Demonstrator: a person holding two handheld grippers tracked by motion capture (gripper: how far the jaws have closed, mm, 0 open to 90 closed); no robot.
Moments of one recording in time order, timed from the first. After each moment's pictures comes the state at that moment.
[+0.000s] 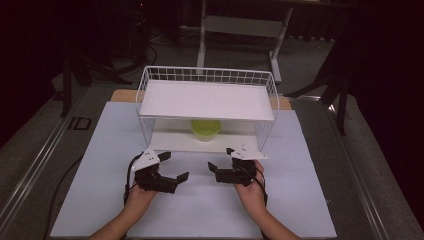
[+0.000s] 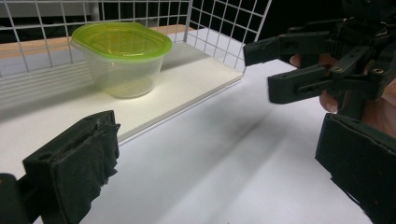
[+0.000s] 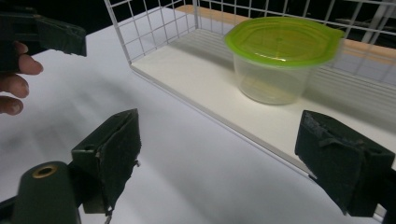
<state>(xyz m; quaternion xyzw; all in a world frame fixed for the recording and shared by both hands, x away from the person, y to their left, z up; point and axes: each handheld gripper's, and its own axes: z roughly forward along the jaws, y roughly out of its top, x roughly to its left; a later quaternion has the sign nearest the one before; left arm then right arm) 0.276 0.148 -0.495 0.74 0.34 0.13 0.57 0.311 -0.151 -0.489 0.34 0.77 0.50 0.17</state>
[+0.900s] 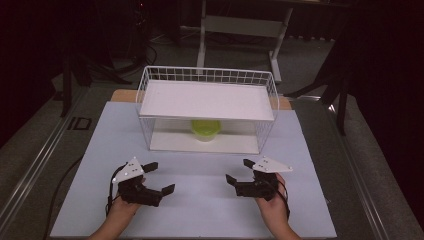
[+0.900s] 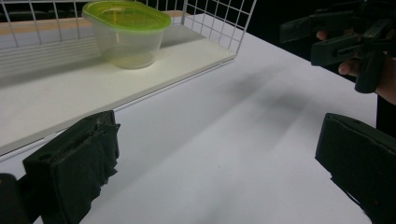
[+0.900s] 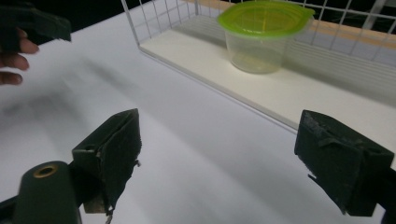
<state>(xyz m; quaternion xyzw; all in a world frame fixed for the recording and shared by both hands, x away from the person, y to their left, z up) 0.245 0.181 -0.498 0.75 0.34 0.12 0.55 0.276 -0.199 -0.480 0.34 0.78 0.49 0.16</state>
